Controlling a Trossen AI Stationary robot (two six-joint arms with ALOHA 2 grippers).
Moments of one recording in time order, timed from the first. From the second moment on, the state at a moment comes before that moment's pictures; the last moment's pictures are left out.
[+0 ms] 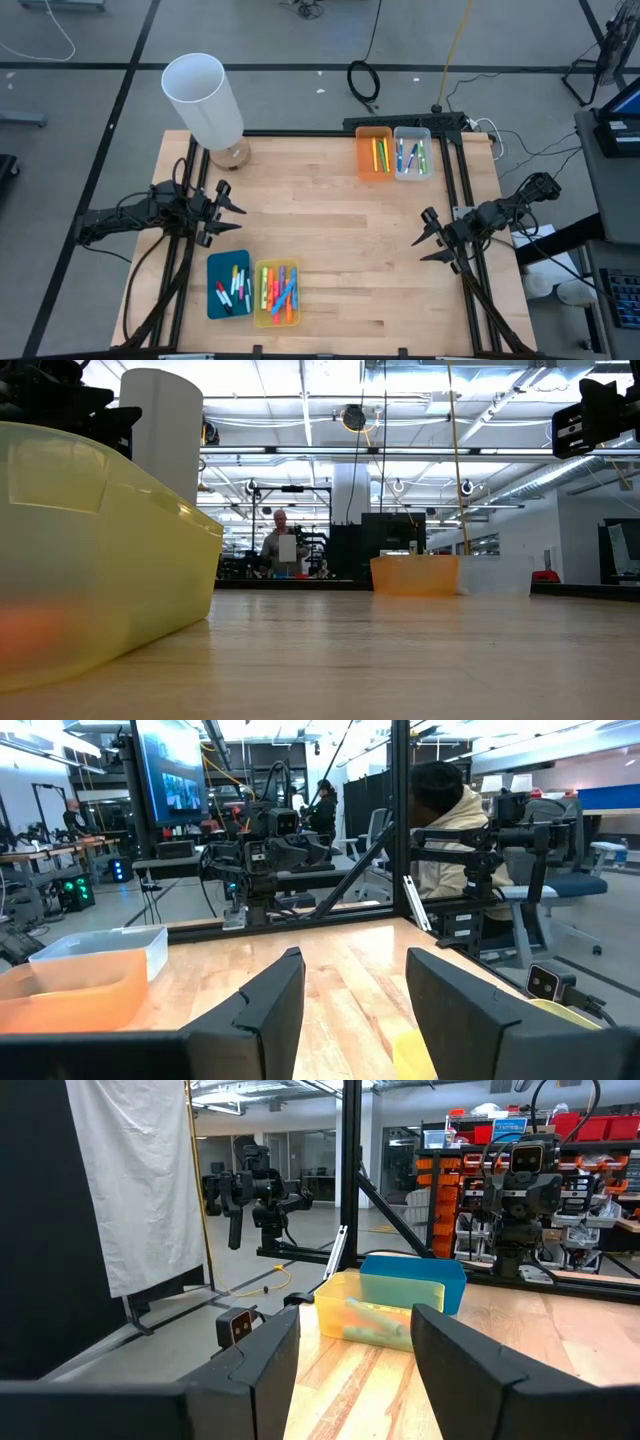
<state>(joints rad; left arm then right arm) 0.16 0.01 0.04 0.07 0.42 0.02 0.50 0.01 0.02 0.09 0.05 0.01</state>
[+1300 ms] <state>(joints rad) 0.16 0.01 0.04 0.07 0.42 0.02 0.50 0.01 0.02 0.09 0.05 0.01</state>
